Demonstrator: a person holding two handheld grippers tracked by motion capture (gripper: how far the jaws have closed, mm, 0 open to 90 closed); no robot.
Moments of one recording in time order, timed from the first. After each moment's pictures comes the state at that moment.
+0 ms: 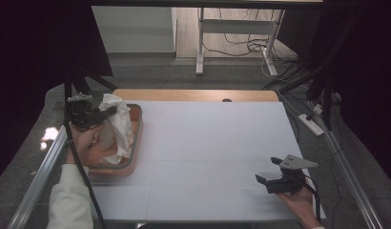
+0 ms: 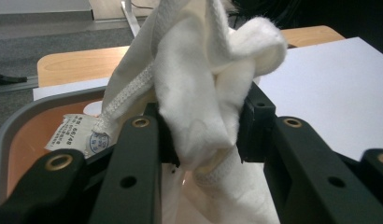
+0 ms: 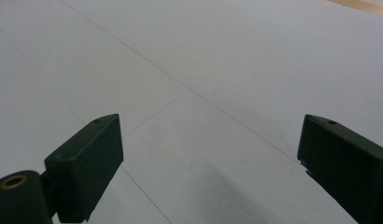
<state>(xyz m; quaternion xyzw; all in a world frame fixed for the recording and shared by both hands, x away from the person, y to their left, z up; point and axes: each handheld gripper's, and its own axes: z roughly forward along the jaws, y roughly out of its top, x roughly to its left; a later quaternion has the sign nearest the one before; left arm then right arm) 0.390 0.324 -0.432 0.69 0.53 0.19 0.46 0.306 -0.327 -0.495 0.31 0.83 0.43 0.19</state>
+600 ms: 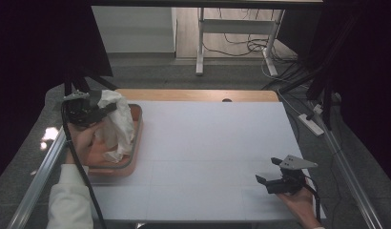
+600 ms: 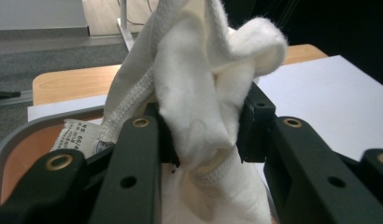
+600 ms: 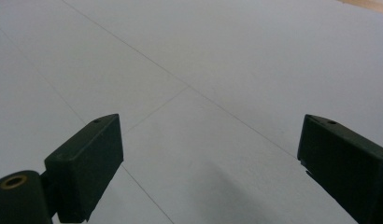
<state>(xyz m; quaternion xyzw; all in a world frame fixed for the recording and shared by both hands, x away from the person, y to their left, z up) 0.383 0.320 -0.418 0.68 0.52 0.19 0.49 0.305 -0.328 -0.497 0.32 0.83 0.43 0.19</state>
